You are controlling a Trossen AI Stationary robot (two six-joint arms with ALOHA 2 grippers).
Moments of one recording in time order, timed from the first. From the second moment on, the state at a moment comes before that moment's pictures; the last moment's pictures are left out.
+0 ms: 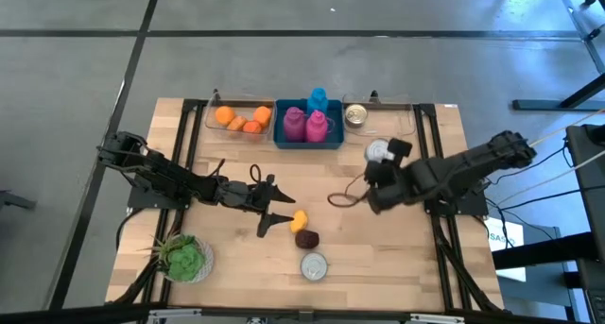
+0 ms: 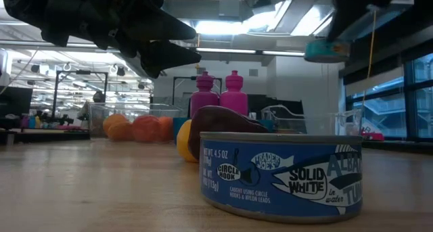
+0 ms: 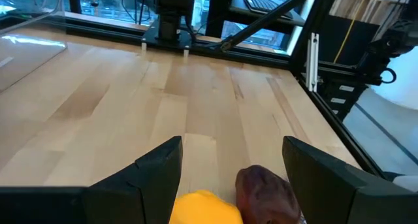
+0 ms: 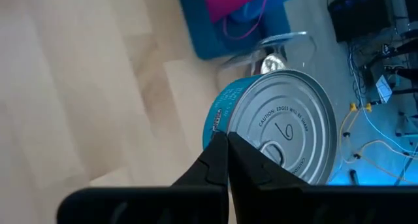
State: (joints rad) left arm -0.22 1.44 0.50 0.79 -0.13 -0.27; right arm 0.37 1.41 1.30 -1.41 0.72 0.55
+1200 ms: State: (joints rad) left arm -0.22 1.44 0.50 0.79 -0.08 -0.27; right arm -0.47 1.39 1.13 -0.90 0.45 -0.20
